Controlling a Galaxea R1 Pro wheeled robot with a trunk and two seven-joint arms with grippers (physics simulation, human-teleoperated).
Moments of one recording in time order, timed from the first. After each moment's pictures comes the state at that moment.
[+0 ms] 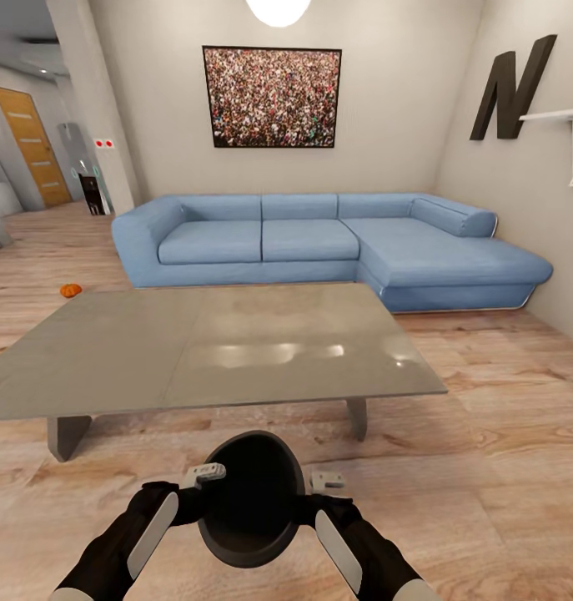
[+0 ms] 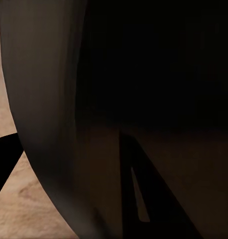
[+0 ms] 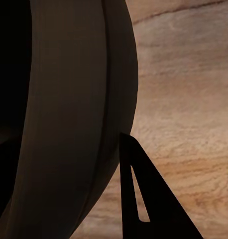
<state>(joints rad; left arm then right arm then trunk) -0.43 0.08 -0.23 -0.93 0.49 0.74 0.05 -0.49 0.17 0.42 -0.71 -0.51 0.45 -0.28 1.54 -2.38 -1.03</state>
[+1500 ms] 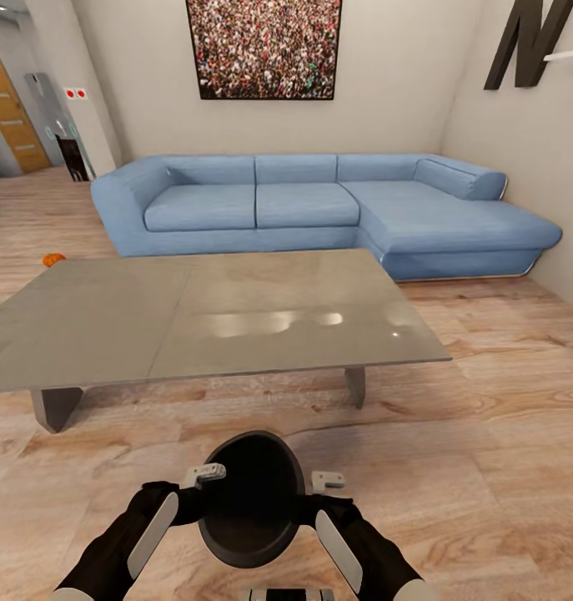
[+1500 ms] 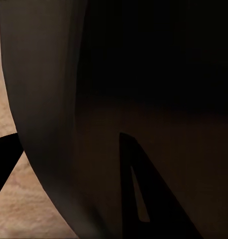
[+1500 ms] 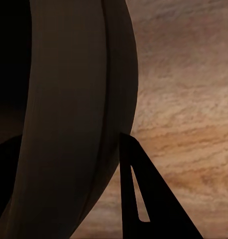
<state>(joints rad) -0.43 0.08 -0.23 -0.93 0.49 0.74 0.05 -0.49 0.17 0.42 -0.72 -0.51 0.46 -0.28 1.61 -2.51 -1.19</state>
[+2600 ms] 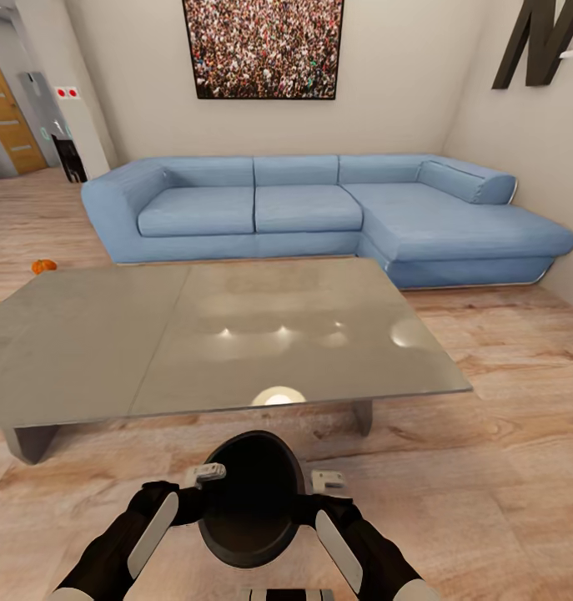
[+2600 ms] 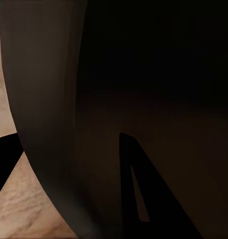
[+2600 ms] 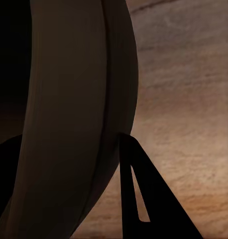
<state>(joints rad) -0.43 0.08 -0.23 -0.93 0.49 0.74 0.05 -0.49 0.17 0.42 -0.72 -0.51 0.46 -0.28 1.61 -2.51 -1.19</state>
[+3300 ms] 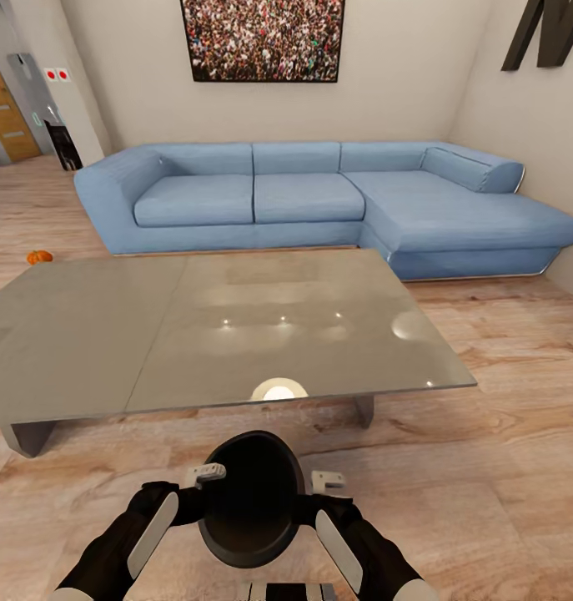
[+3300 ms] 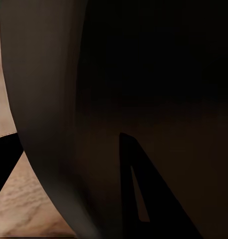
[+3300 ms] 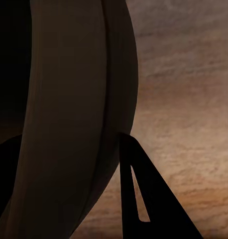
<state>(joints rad) -0.43 0.08 -0.23 -0.93 0.49 0.75 0.05 -0.49 0.17 0.42 -0.72 -0.51 0.46 -0.28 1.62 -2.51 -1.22</state>
